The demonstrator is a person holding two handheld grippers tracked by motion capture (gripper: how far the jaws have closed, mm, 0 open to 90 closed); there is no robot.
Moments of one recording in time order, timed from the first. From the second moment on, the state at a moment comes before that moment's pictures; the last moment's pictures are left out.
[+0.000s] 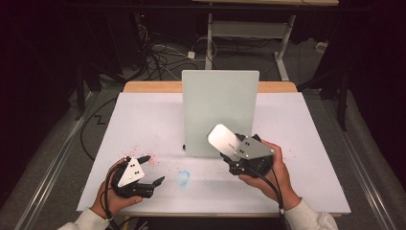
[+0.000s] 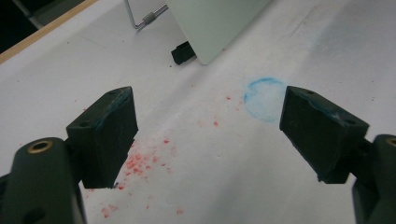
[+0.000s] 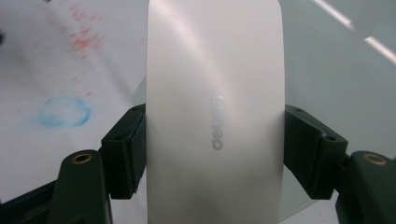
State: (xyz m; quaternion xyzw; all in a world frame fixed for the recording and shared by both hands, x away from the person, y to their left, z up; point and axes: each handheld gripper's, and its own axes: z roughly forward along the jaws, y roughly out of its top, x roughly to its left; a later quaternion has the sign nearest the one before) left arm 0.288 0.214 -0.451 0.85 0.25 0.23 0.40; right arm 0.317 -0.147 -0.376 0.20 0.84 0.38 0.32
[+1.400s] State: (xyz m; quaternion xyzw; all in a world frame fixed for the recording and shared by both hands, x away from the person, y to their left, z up) left arm 0.289 0.213 -0.453 0.86 0.25 0.23 0.39; right arm 0.317 -0.115 -0.436 0.08 0.95 0.25 0.14
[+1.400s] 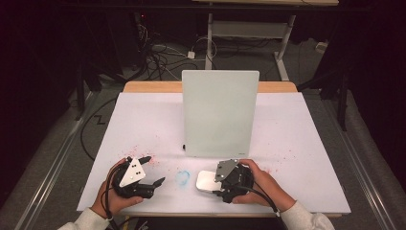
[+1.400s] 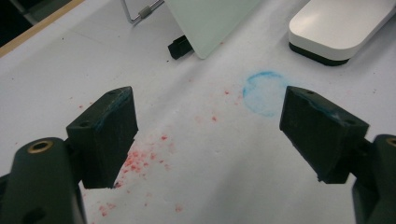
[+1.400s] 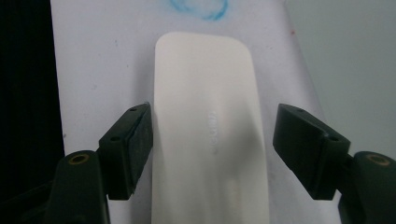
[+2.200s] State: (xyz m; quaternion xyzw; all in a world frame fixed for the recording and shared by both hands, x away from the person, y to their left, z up) left arm 0.289 0.211 -0.453 0.86 0.25 0.23 0.39; right arm 0.318 -0.164 -0.394 0.17 0.88 0.36 0.27
